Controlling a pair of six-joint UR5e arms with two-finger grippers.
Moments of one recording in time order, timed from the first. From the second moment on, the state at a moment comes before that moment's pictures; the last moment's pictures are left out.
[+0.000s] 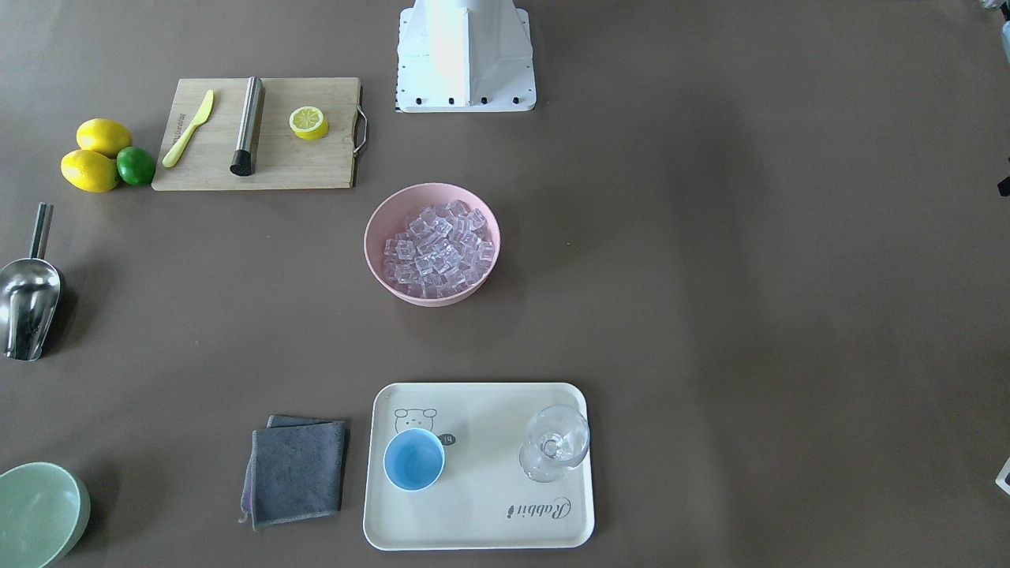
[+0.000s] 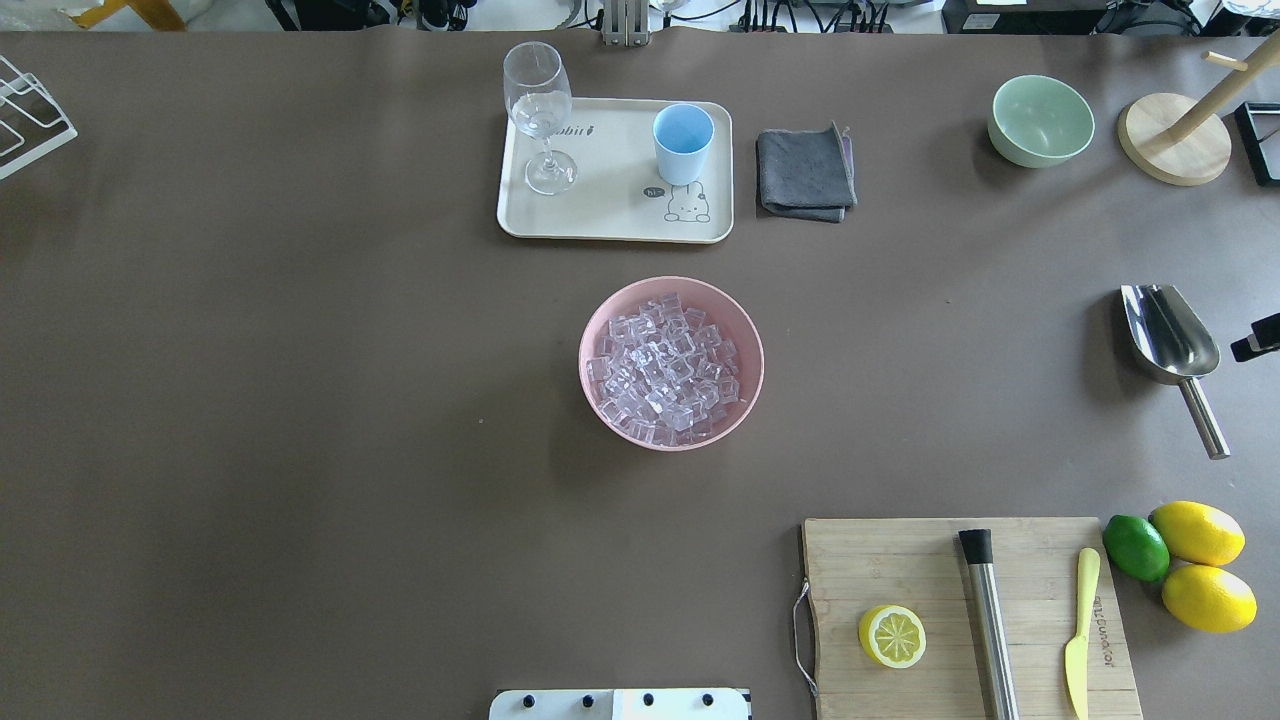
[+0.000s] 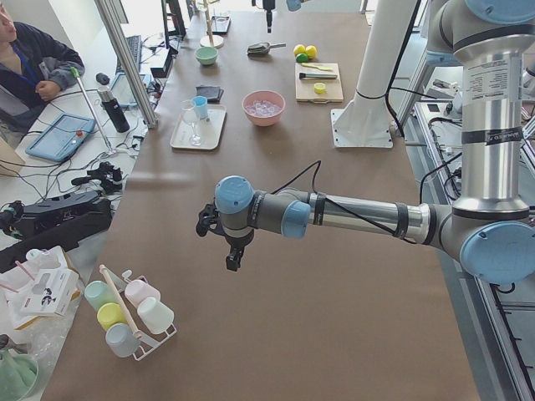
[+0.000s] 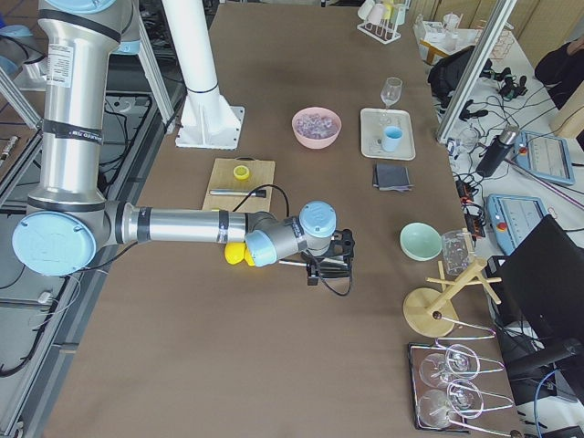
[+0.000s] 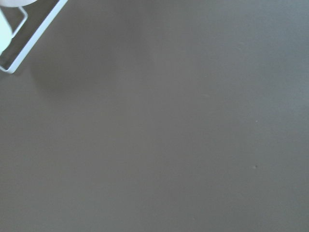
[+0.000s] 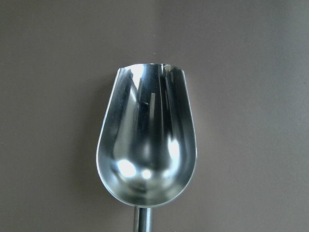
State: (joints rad) left arm -1.44 -1.49 -1.76 -1.69 -2.42 0.01; right arm 1.28 -1.71 1.65 -1.15 2.43 0.40
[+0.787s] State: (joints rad) left arm -1.08 -1.73 -1.86 -1.69 -2.40 0.00; right arm 1.12 -1.73 1.65 -1.16 2.37 0.49
